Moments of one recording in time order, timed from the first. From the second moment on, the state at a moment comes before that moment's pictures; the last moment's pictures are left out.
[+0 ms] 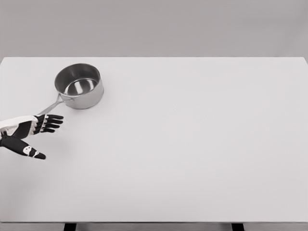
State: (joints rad) left arm -0.28 1.18 -0.62 -1.54 0.80 -0.01 -0.61; right arm 0.01 0.00 -0.30 0.05 0.25 -0.01 0.09
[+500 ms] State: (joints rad) left arm -0.29 1.18 -0.58 -1.46 0.76 -0.01 -0.61; right arm 0.01 0.00 -0.30 0.05 0.25 -0.01 0.09
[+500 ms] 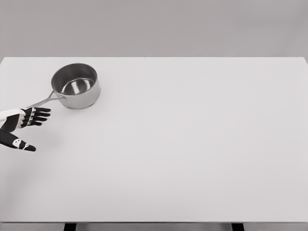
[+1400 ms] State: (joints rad) left arm -0.30 1.16 -0.47 -1.39 0.66 -0.01 -0.61; right arm 0.01 0.00 -0.30 0.05 0.25 -0.01 0.09
